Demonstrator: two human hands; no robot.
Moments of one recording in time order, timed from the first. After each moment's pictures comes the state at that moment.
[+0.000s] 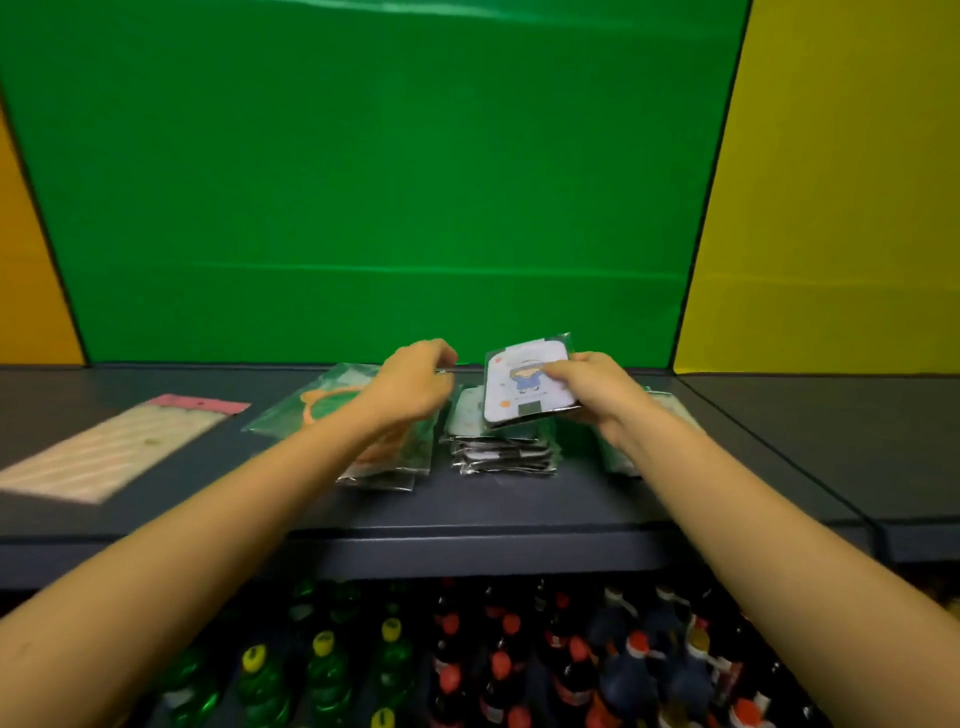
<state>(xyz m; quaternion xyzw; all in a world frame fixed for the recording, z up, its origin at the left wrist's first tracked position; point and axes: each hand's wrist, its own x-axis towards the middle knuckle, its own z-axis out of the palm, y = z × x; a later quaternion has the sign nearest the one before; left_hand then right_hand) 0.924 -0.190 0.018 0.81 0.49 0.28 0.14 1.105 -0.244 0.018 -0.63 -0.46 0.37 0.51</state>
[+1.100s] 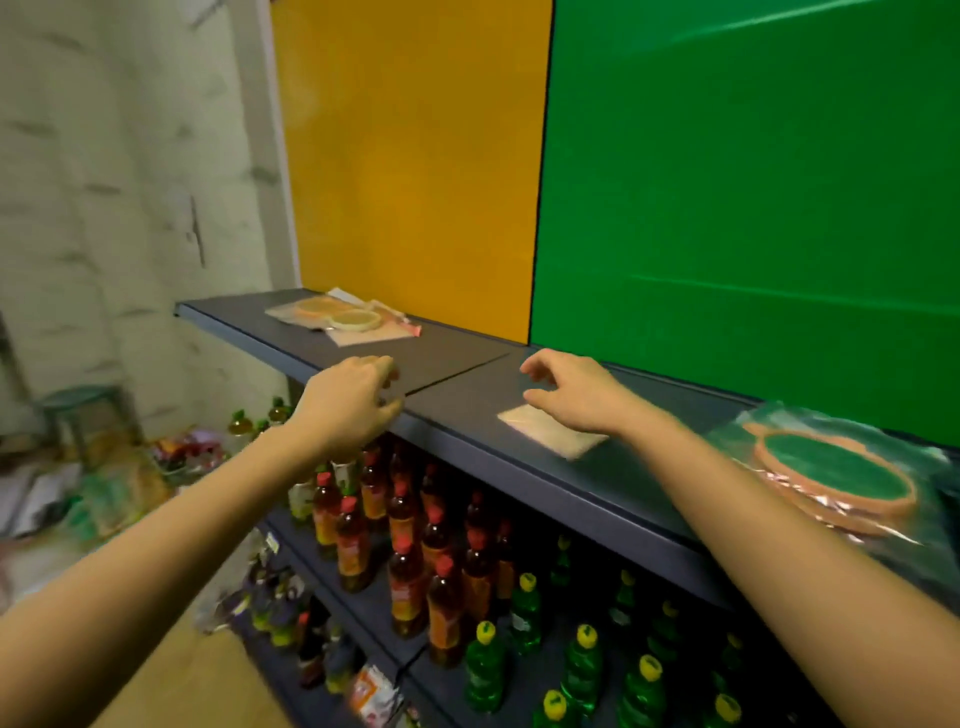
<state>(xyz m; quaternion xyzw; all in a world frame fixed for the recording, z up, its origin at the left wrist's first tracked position) 0.527 -0.304 -0.001 0.59 0.76 0.17 -0.18 0.746 -0.203 0.026 -0.37 -0.90 0.13 0.18</state>
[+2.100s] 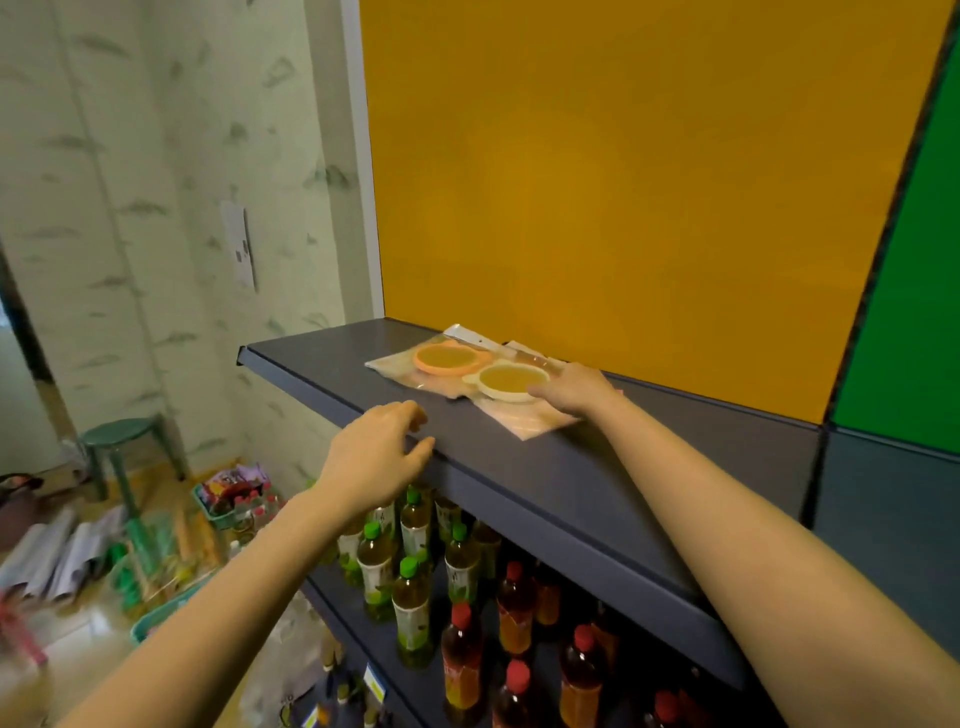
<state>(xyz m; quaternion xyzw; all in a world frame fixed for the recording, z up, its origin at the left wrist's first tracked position) 0.156 -0.176 -0.036 0.59 0.76 0.23 -0.15 0.316 -0.022 0.011 -0.50 -0.83 0.21 0.15</state>
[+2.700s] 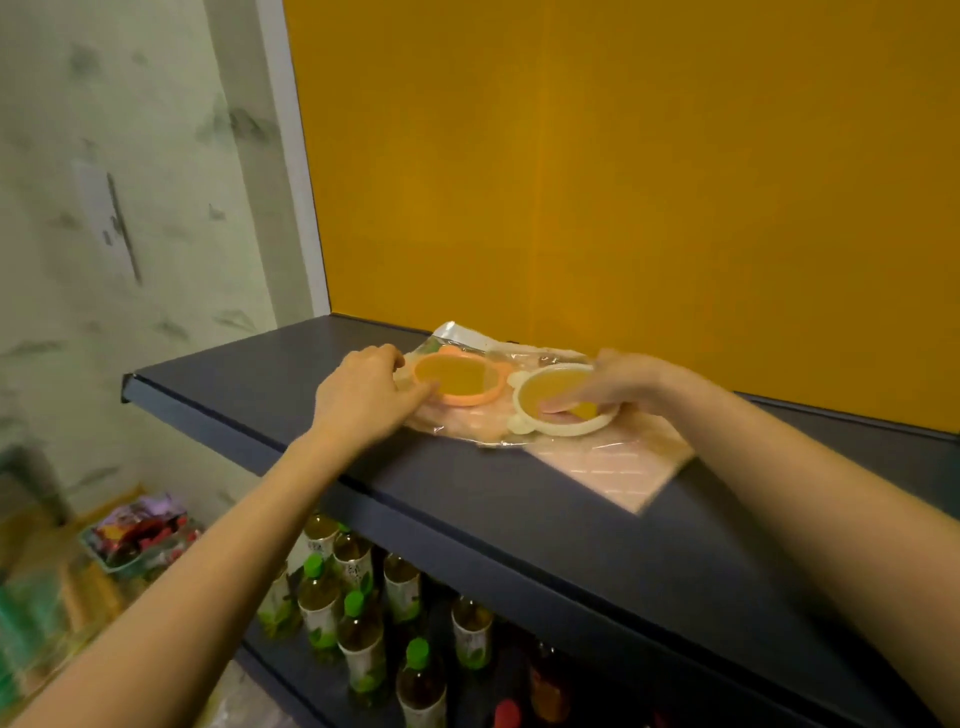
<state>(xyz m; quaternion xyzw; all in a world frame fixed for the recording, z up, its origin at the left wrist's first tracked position) 0.001 -0.017 -0.023 0.58 0.77 0.27 -0.08 0.231 0.074 0.009 -0.61 -0.74 0.26 0.09</state>
